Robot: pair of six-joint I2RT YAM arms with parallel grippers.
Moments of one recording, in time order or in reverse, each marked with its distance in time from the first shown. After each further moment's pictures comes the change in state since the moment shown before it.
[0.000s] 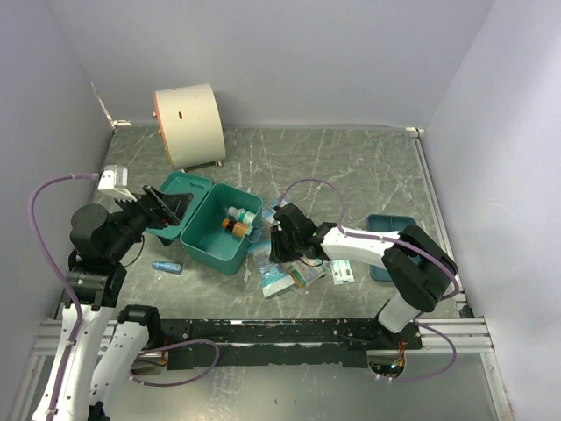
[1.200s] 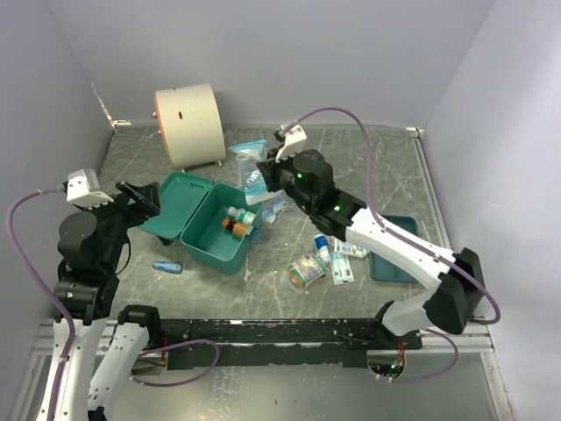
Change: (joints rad) left arm 0.000 -0.056 0.067 -0.102 -0.420 0.053; right arm -0.001 -0.237 0.355 0.212 0.290 -0.396
